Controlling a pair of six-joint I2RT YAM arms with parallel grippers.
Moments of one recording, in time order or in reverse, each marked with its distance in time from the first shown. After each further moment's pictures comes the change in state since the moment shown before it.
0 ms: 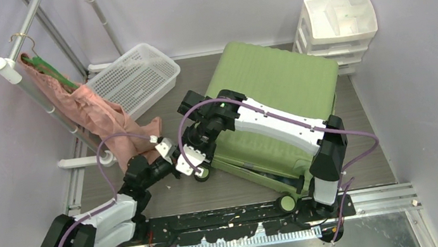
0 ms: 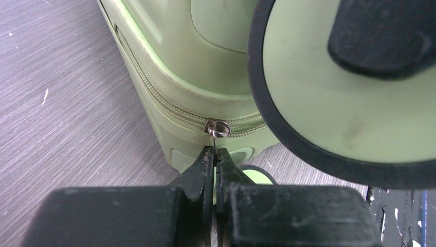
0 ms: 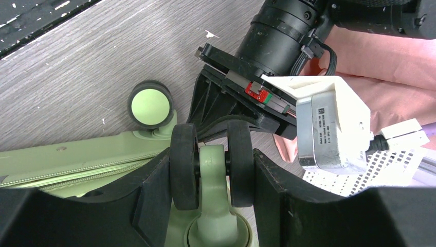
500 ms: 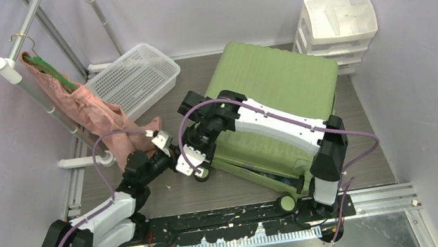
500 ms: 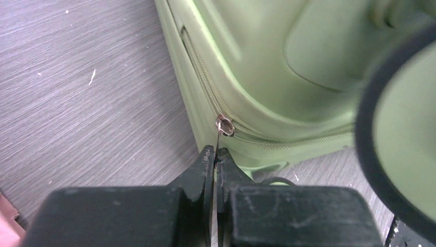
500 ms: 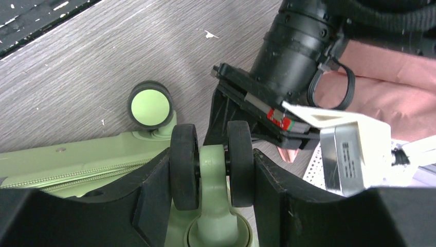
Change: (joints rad) left arm 0.024 -0.061 0.046 -0.153 -0.133 -0.022; right arm 0.000 -0.003 -0.012 0.013 0.000 0.004
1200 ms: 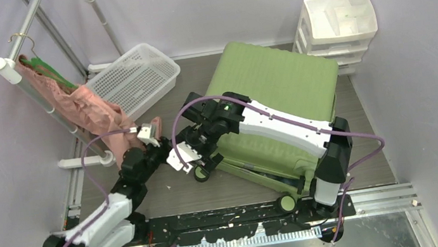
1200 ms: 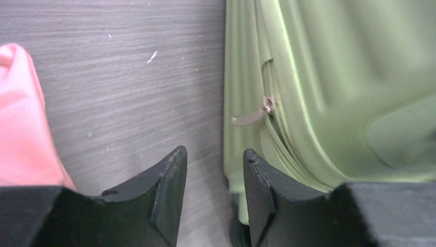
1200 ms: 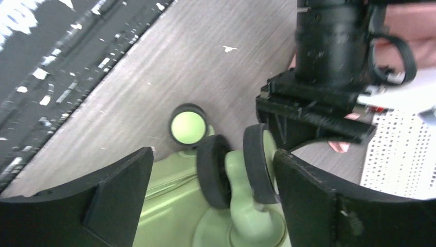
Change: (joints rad) left arm 0.027 0.016 0.083 -0.114 -0.232 -0.253; right arm 0.011 -0.031 -0.028 0.039 -0.010 0.304
